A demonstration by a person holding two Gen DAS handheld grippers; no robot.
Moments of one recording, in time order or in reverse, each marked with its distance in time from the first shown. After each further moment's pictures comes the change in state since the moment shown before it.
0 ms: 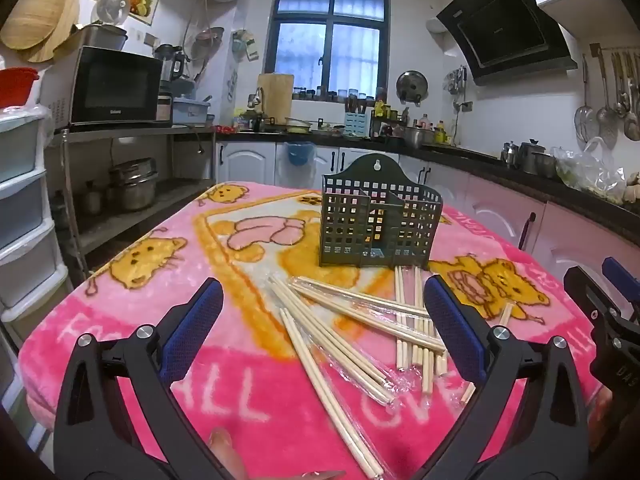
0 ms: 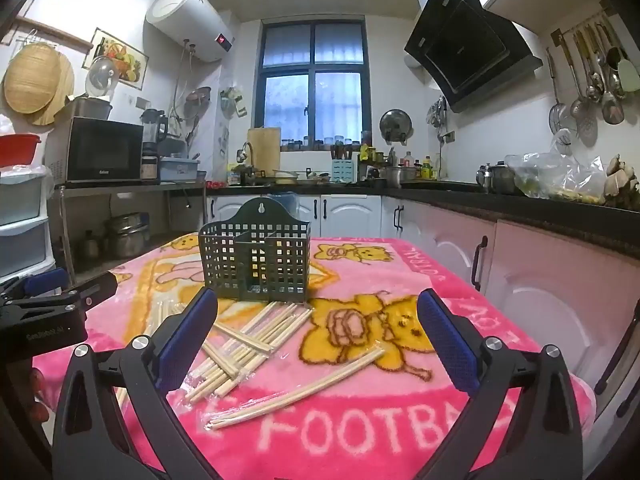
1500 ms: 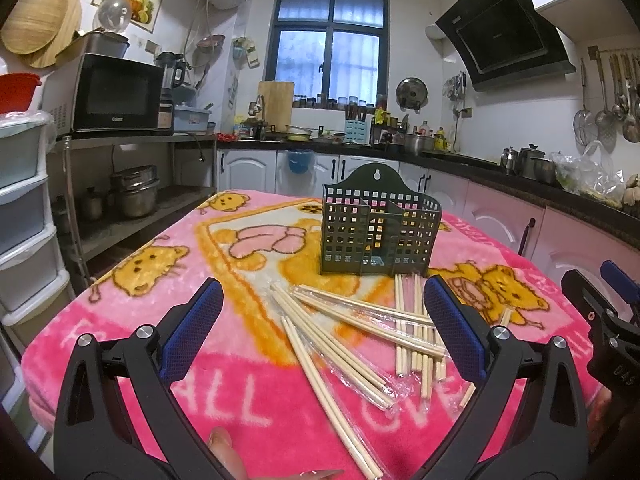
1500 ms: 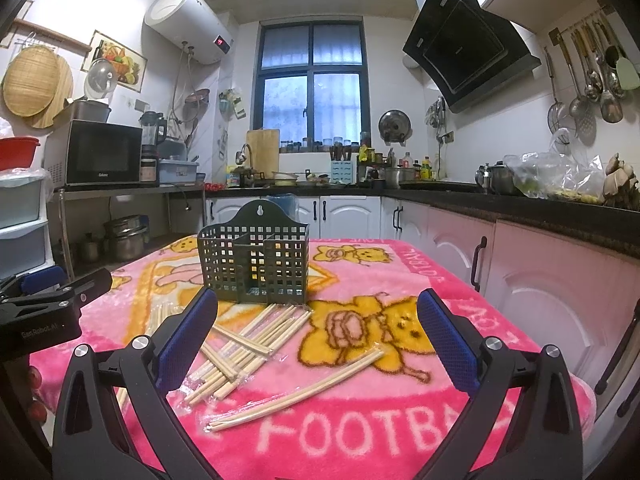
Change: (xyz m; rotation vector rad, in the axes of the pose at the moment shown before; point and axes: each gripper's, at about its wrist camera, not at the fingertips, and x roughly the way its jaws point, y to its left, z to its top) left arm -0.005 -0.004 0.007 0.007 -0.015 0.006; right arm 0.003 -0.004 0.001 0.005 -0.004 -0.004
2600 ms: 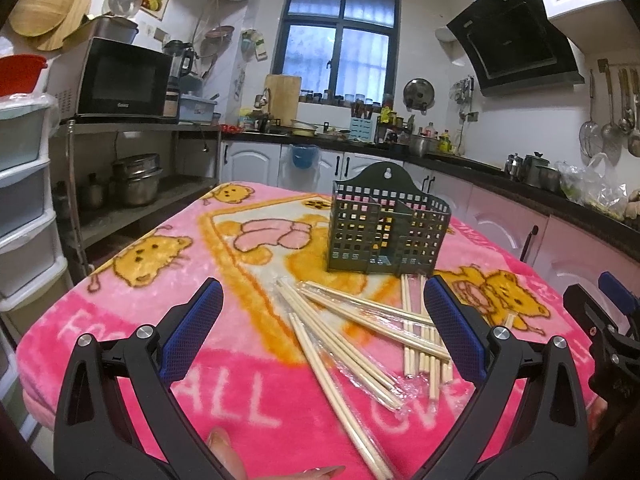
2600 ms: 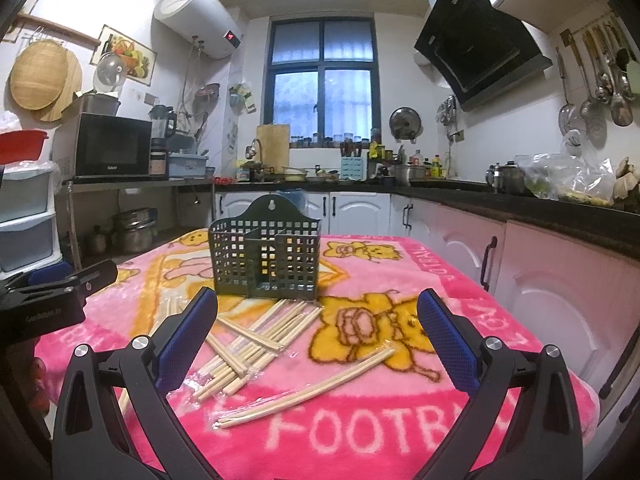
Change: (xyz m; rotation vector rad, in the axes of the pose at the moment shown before) left arm 0.005 0.016 -0.002 -0.050 0.015 0.005; right arm 0.006 0.010 -0.003 -0.024 0.028 0.052
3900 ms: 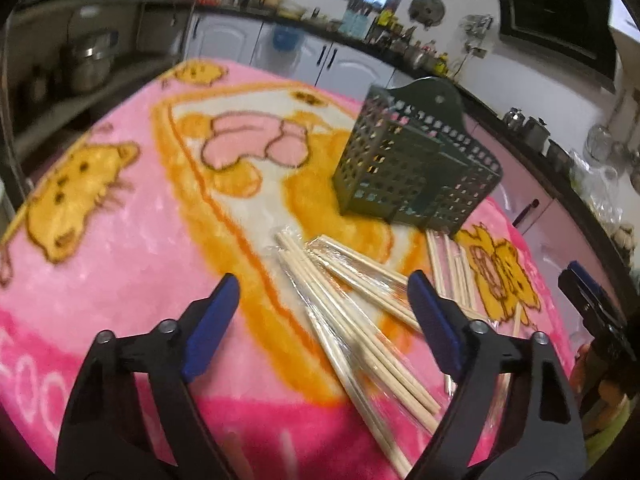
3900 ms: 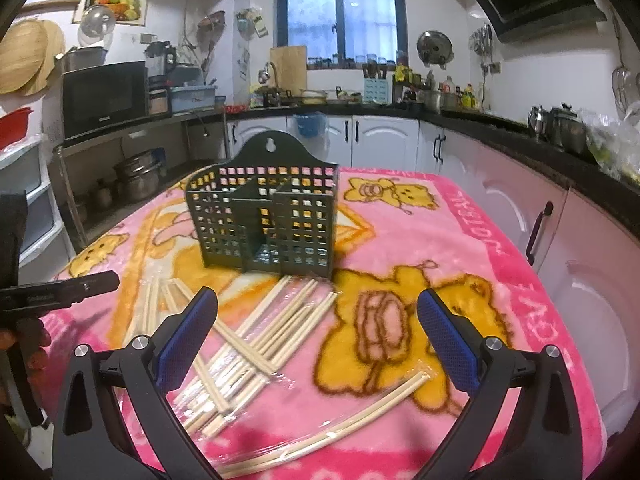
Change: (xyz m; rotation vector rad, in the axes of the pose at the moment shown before) left arm 0.139 0.071 0.016 -0.171 0.475 -0.215; right arm 0.122 -0.024 0.031 0.025 0.334 0.080
